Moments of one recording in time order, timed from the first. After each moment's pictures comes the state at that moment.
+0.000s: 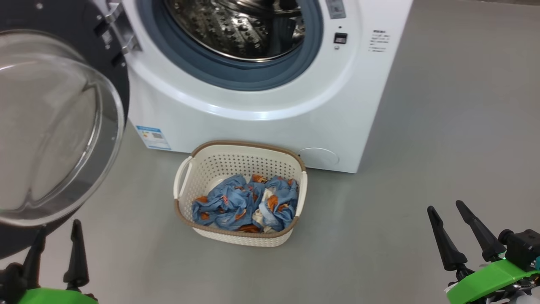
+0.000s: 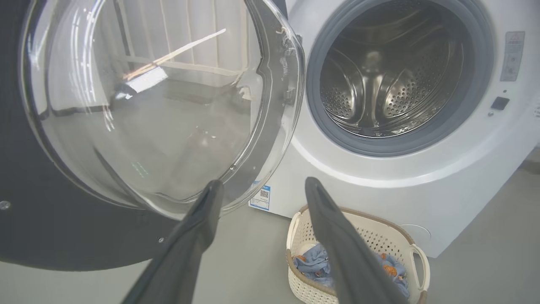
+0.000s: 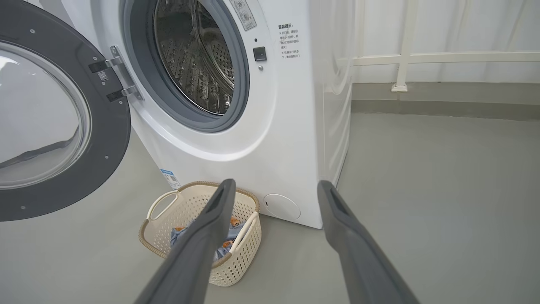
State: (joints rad) left arm -0.06 0.16 0.15 0.26 -0.34 -0.13 -0.26; right arm -0.06 -0.33 0.11 0.20 0.47 0.13 -0.25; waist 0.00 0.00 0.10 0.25
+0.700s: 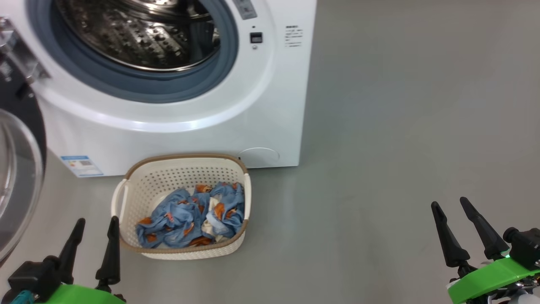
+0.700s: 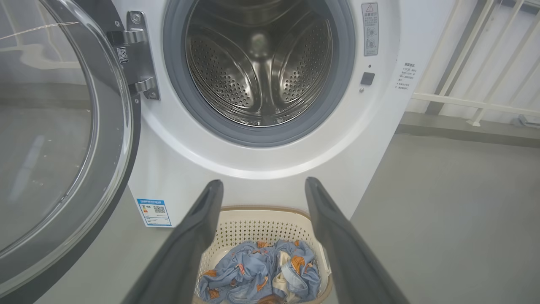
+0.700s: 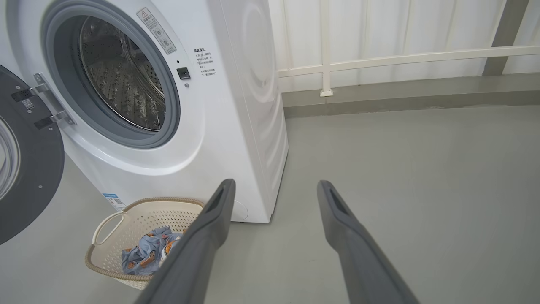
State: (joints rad) left arm -0.05 0.20 -0.02 0.20 -0.38 -0.13 -0.26; right arm -0.06 -0.31 0.08 0.19 0.47 0.13 -0.25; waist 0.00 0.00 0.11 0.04
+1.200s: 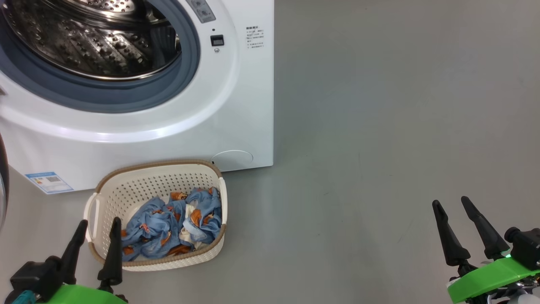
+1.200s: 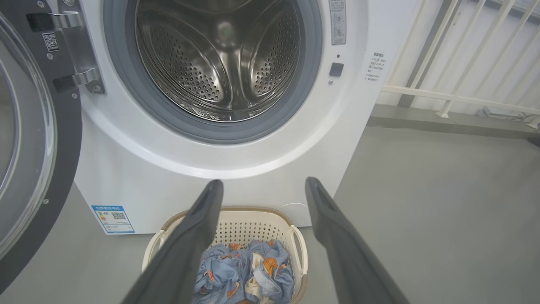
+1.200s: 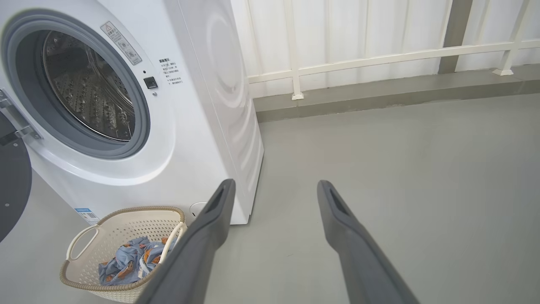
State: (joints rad) left arm -0.06 0.21 -0.04 0.20 -0.41 -0.13 -0.26; right arm -0.06 -0.29 0.06 0.19 0.47 0.13 -0.25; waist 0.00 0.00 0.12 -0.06
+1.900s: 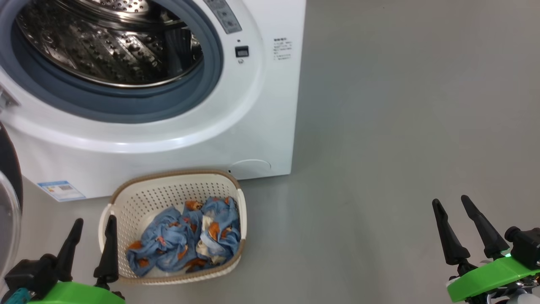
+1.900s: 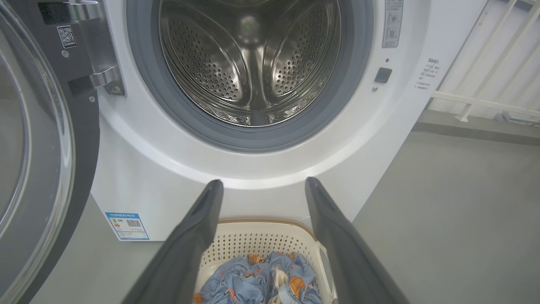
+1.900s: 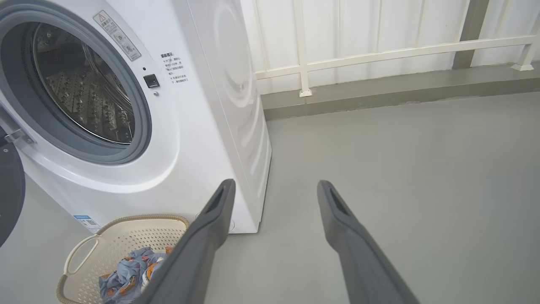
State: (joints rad) left arm -0.06 0.23 -0.07 0.20 -0.46 -0.13 -0.26; right arm -0.06 -0.29 0.06 0.18 0.47 0.13 -0.25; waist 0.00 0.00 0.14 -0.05
